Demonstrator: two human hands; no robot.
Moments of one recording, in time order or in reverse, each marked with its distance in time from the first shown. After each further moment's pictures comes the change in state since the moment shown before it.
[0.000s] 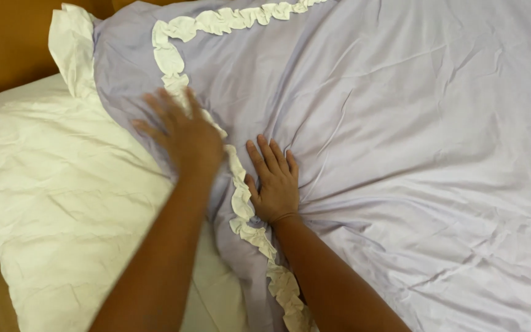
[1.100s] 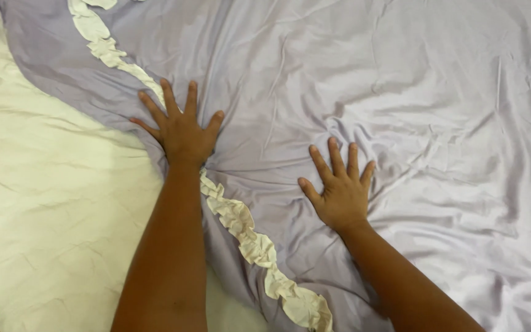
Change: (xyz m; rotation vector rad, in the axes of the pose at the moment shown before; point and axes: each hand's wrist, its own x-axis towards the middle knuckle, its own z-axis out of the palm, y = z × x) left_hand -0.084 0.051 -0.032 -0.431 -0.171 0.168; right_hand -0.162 0.083 -0.146 -0.422 -0.167 0.340
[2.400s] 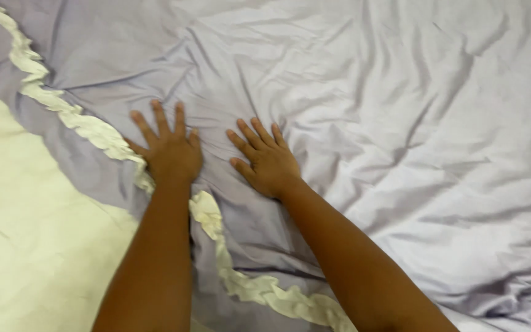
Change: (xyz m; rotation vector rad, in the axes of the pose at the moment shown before) left_hand -0.246 0.187 0.017 0.149 -0.258 0.077; right_hand -0.151 0.102 -0.079 0.160 -0.267 -0.217
